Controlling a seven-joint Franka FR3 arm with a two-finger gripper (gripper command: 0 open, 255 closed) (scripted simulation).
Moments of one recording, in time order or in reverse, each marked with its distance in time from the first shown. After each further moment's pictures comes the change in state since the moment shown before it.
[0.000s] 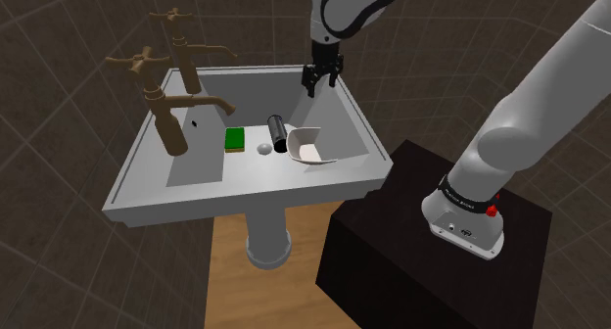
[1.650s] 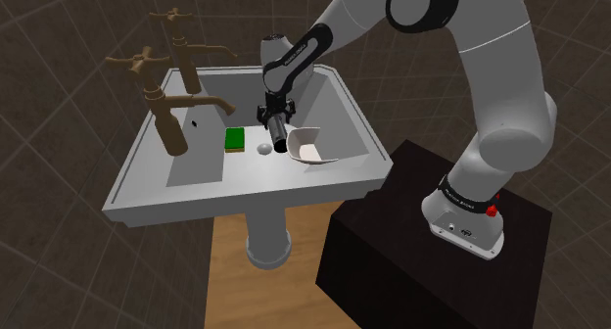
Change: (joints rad) arm 0.051 0.854 -0.032 0.637 -0.036 0.193 0.291
